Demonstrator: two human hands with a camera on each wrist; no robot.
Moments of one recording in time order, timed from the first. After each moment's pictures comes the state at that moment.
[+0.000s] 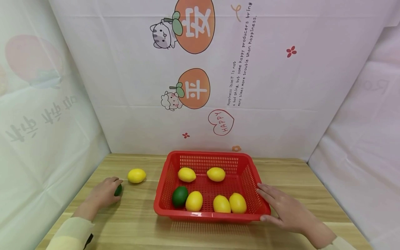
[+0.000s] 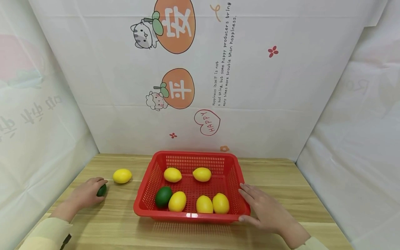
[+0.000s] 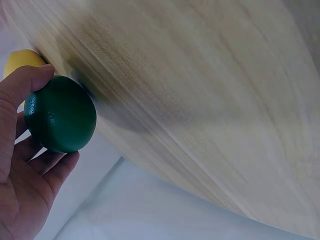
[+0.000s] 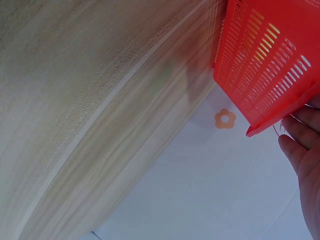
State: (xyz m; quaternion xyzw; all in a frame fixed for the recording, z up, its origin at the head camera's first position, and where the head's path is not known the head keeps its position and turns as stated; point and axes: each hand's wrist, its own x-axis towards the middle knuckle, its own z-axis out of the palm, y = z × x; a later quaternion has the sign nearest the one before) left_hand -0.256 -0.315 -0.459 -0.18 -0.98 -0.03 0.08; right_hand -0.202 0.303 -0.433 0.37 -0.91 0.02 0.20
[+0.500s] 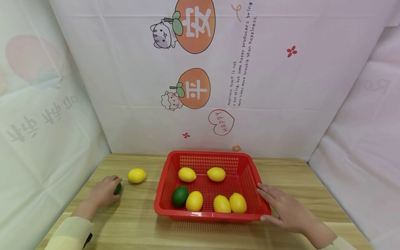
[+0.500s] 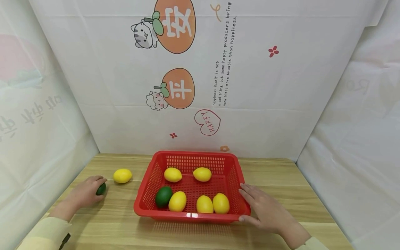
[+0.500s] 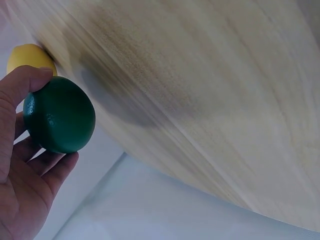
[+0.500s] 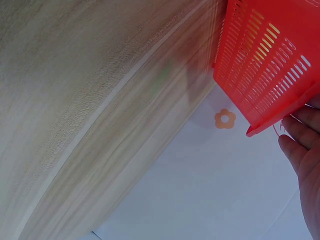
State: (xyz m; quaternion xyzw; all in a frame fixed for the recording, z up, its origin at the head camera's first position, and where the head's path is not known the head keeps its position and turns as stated) left_hand -0.257 -0.317 -0.456 -0.18 -0.98 -0.04 0.09; right_hand -0.200 0.301 -0.429 0.37 -0.90 0.02 0.21
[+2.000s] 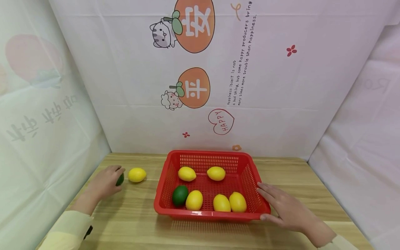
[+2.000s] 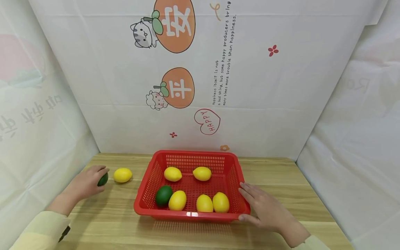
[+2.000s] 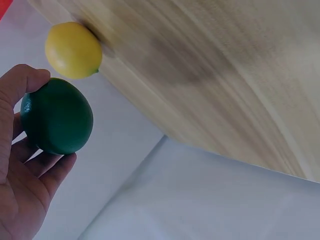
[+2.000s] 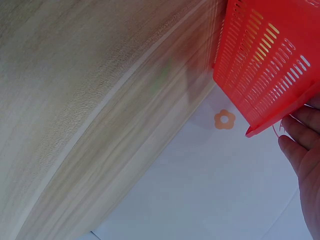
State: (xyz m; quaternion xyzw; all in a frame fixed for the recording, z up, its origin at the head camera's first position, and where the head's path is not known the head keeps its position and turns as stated) left_hand -0.261 -0.304 -0.419 -0.22 -0.96 0.00 0.15; right_hand -0.203 0.304 -0.433 0.38 -0.90 0.02 0.21
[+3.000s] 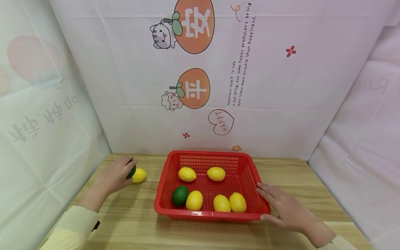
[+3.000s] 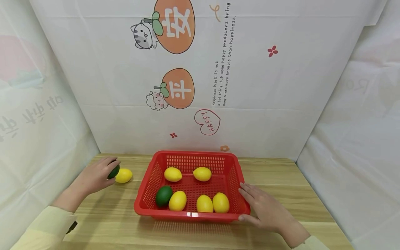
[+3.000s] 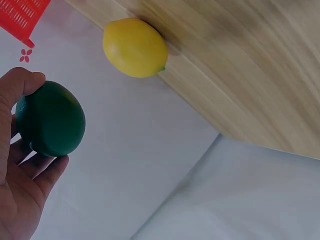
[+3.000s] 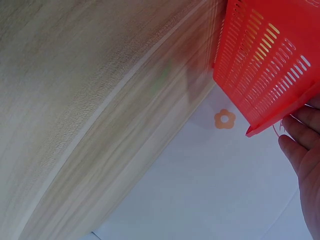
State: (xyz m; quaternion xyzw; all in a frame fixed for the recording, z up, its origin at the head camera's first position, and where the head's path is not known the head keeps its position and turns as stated) left_hand -0.266 -0.269 -0.391 -0.28 -0.94 0.03 0.20; right_hand -0.202 0.304 -0.431 0.38 -0.90 0.02 0.22
